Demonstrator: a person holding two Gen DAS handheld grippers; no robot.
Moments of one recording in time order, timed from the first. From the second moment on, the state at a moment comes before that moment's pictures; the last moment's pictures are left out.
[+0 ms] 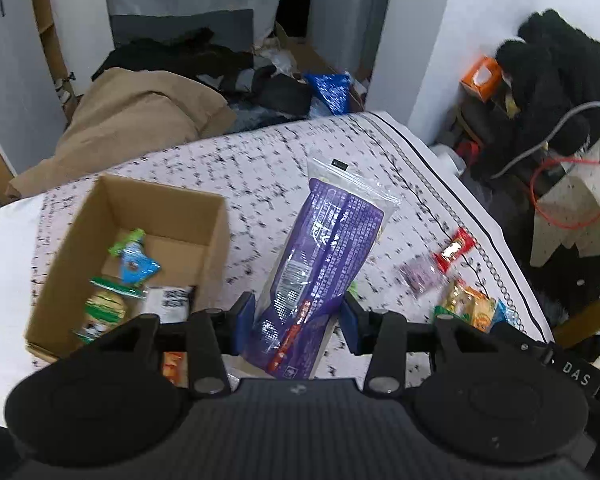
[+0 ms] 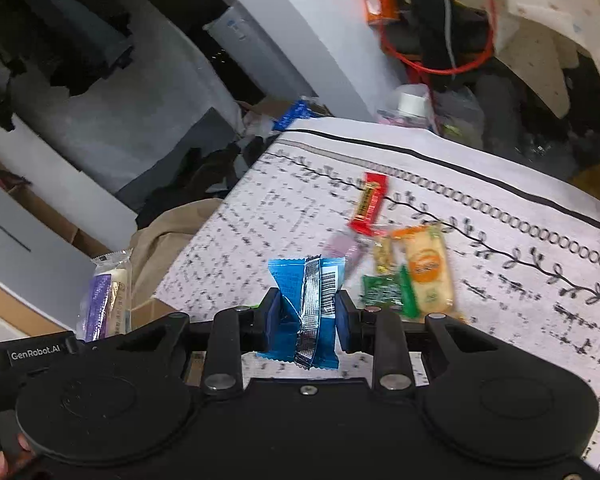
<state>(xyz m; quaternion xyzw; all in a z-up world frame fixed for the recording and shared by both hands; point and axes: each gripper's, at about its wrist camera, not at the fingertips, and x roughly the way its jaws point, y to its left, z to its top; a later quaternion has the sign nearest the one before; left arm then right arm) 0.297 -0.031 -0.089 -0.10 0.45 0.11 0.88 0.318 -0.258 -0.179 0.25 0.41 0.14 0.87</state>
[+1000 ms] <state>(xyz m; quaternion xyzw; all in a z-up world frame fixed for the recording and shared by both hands) 0.260 0.125 -0.097 -0.20 0.43 0.16 0.86 0.306 -0.121 -0.144 0.15 0.39 0.20 0.89</state>
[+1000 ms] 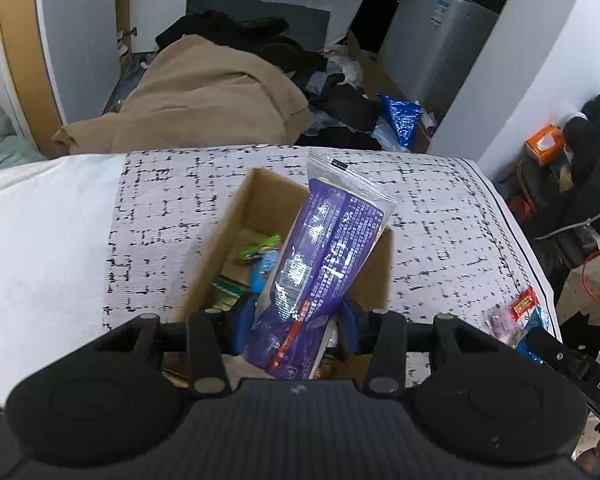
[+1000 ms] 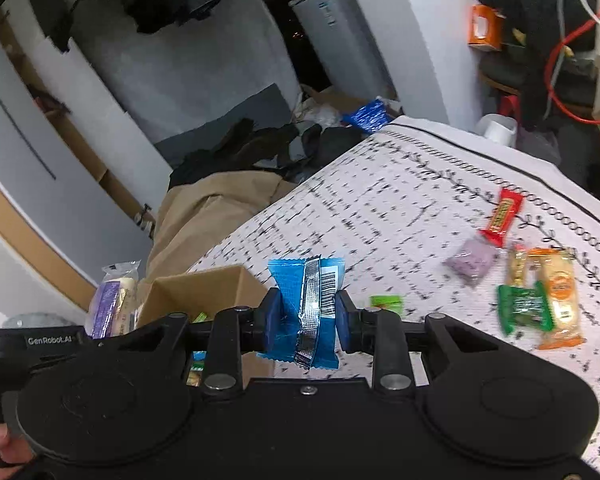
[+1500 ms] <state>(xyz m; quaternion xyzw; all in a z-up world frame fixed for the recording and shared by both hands) 0.283 0.169 -0.129 -0.22 0.46 0.12 0.85 0.312 -0.045 -0.144 0.11 0.40 0.22 0.88</state>
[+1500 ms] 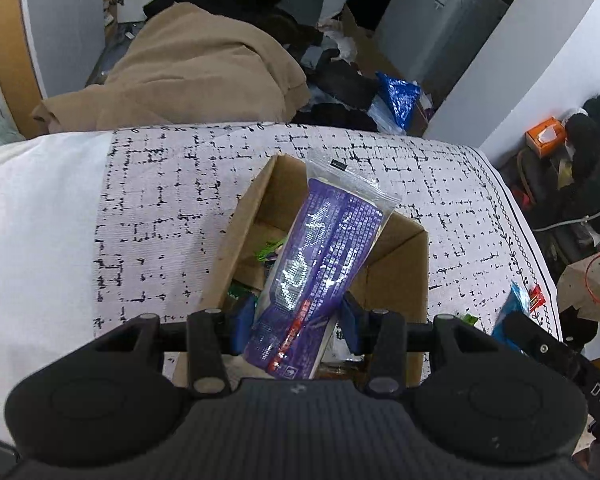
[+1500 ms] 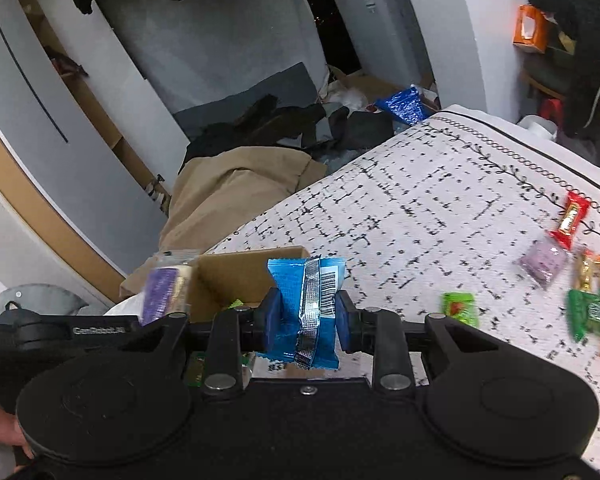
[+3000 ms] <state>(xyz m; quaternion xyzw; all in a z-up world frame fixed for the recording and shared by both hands) 0.268 0.165 -0.102 -0.20 0.48 0.11 0.84 0.292 -0.053 -0.131 0.11 0.39 0.21 0.89</state>
